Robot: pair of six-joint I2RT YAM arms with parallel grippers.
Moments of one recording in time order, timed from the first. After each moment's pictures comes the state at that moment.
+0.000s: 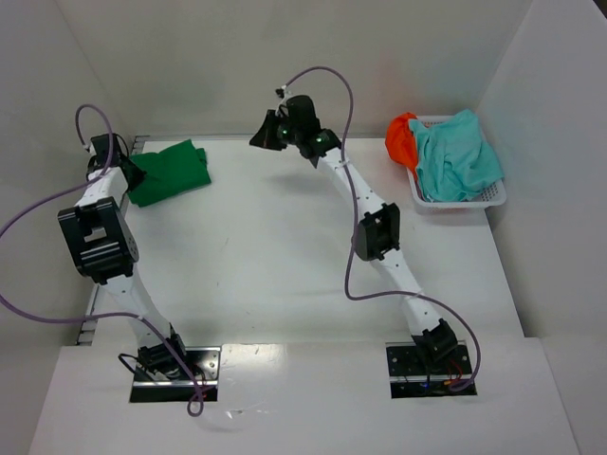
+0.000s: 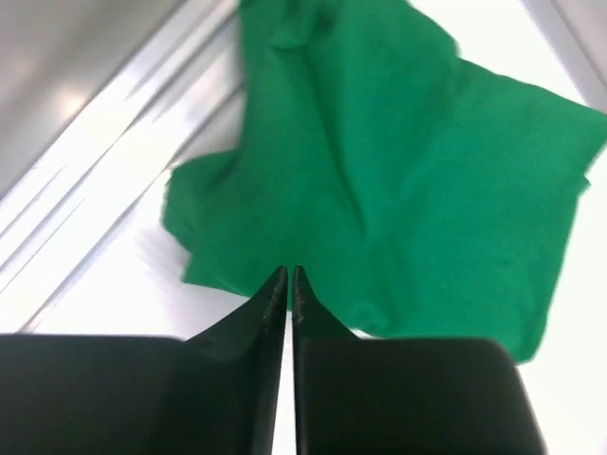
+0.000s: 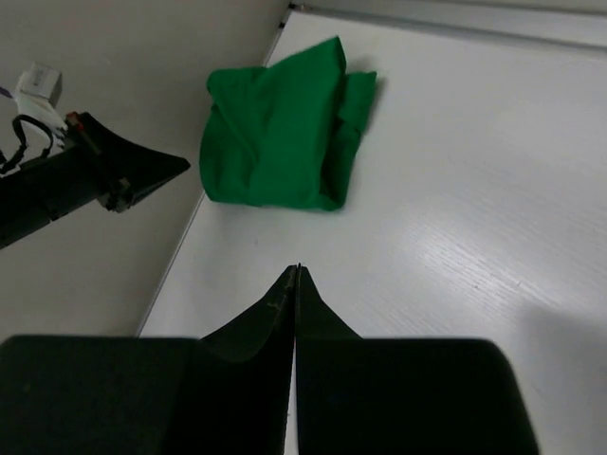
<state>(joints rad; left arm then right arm) 0.38 2.01 1.56 -0.30 -0.05 -0.49 0.53 2.70 2.85 -0.45 -0.40 0.60</state>
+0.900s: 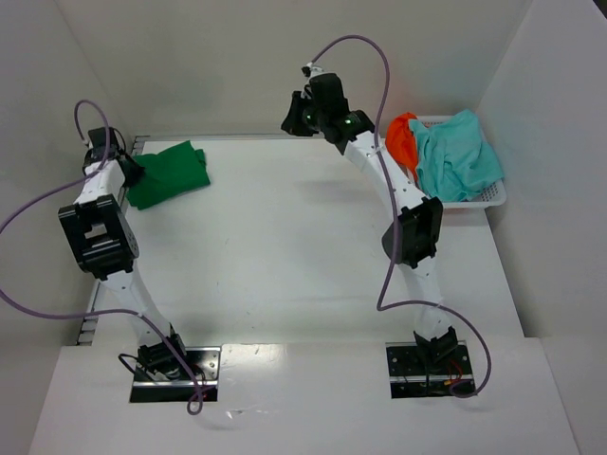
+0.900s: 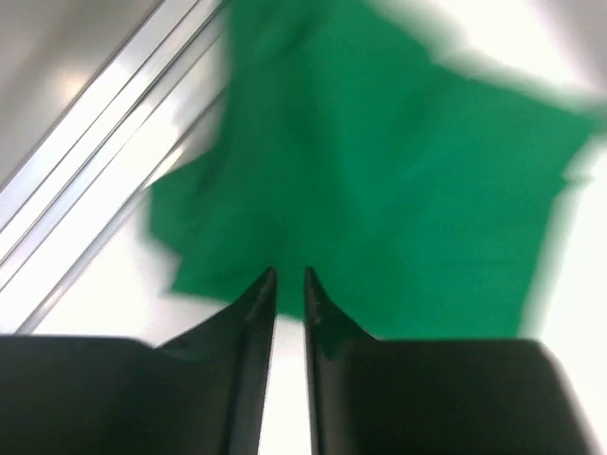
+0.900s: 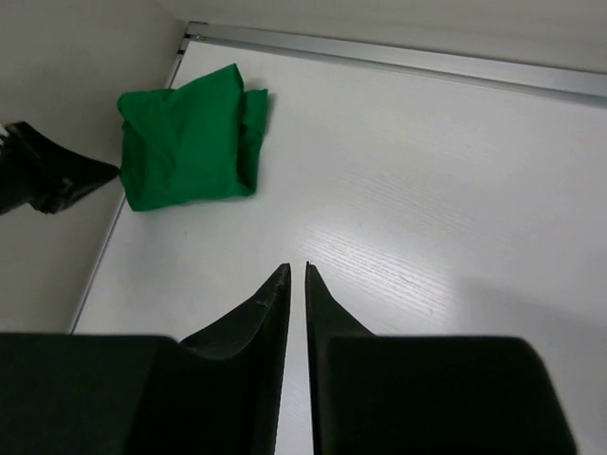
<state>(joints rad) 0.40 2.07 1.63 -0.42 -0.03 -0.48 0.51 2.31 2.50 -0.60 -0.16 0.44</state>
